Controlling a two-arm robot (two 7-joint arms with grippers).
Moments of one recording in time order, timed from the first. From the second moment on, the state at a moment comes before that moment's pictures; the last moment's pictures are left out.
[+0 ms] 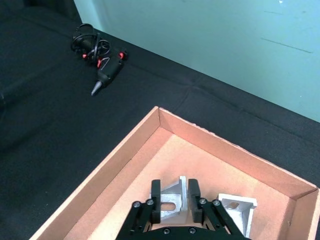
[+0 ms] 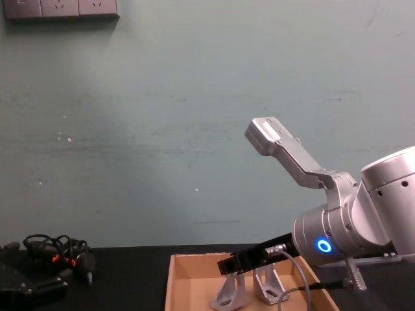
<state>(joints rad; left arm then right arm) -0.20 0.60 0.45 -1.41 -0.25 -0.12 0.03 0.71 0.12 -0.53 -0.98 0.24 0.48 0.34</state>
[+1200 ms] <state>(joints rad) -0.20 0.60 0.45 -1.41 -0.25 -0.12 0.03 0.53 0.26 -0.51 -1.36 0.23 0.56 0.42</state>
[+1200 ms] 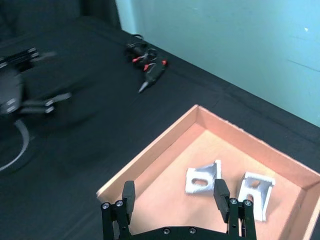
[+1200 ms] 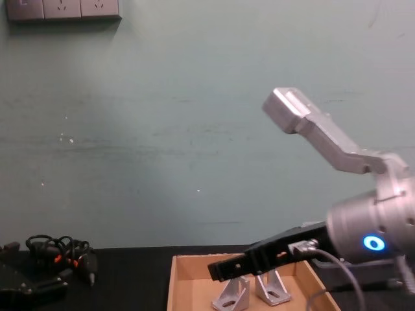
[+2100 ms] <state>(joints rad) -0.20 0.60 0.45 -1.41 -0.25 -0.12 0.03 0.24 0.51 -0.56 -1.75 0.25 0.57 0.50</state>
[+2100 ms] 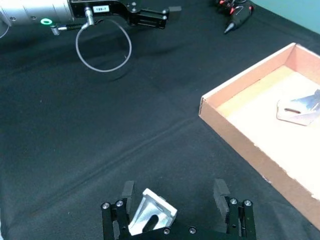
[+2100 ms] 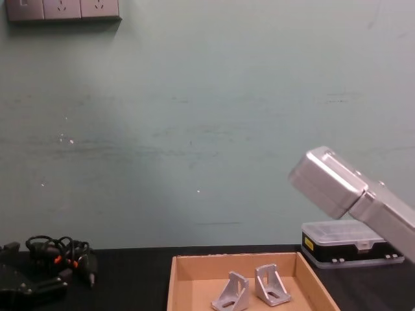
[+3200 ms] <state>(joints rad) -0.20 0.60 0.45 -1.41 -0.25 -0.12 0.03 0.27 0.47 -0.61 -1.67 0.23 0.59 0.50</state>
